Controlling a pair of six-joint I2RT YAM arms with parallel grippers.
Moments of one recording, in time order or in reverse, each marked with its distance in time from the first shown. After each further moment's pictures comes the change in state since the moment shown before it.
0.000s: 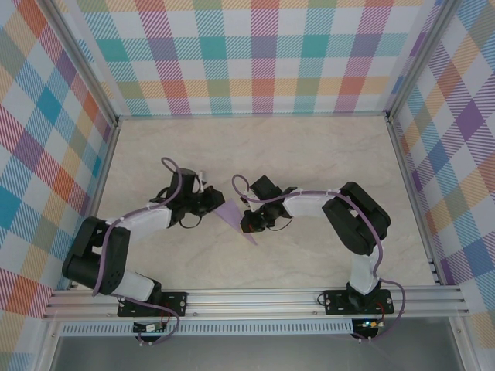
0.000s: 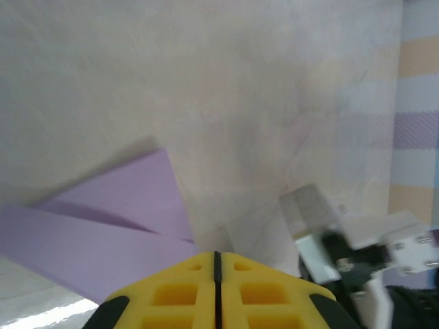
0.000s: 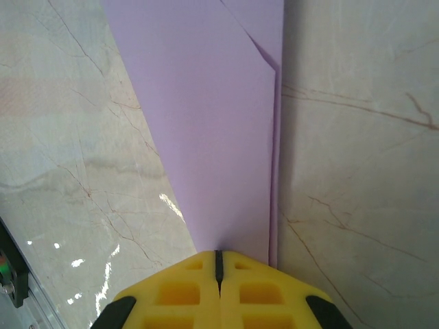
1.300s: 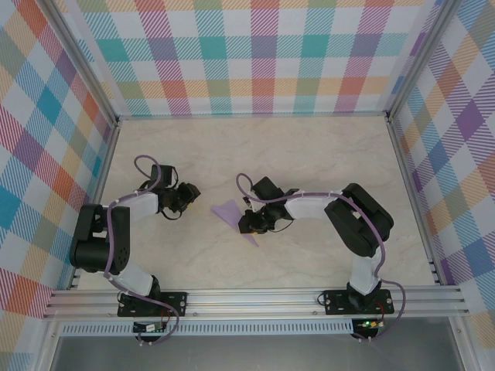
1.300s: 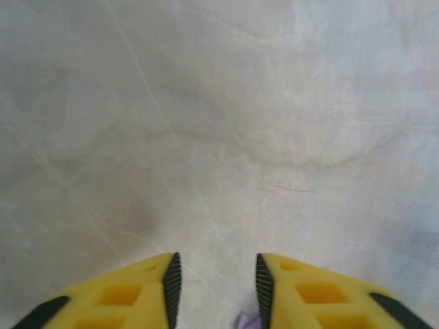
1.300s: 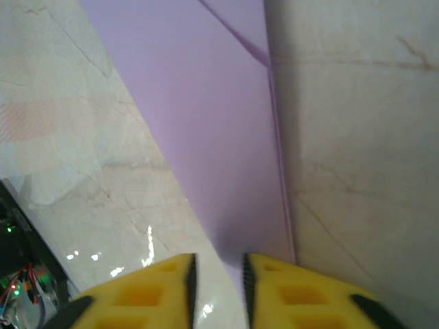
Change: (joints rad) left arm 0.304 0.076 0.095 -0.200 -0.114 0.031; right arm 0.005 -0.044 -0.032 0.027 -0.025 0.166
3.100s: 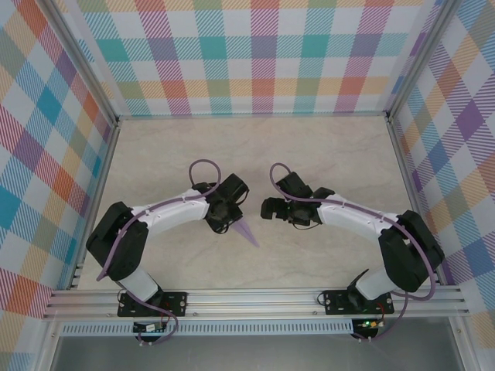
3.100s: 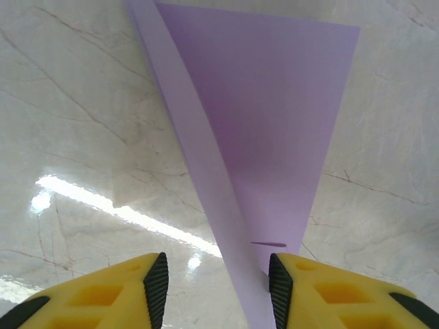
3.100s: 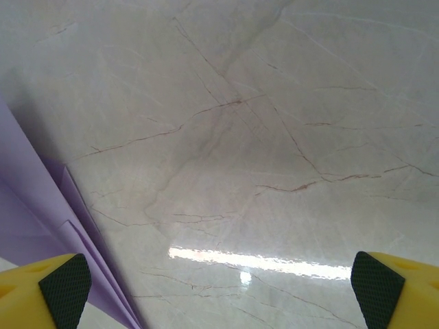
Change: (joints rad) left arm -0.671 0.060 0.293 -0.568 -0.433 -0.553; right arm -0.082 -0.377 -0.125 -0.242 0.520 0.127
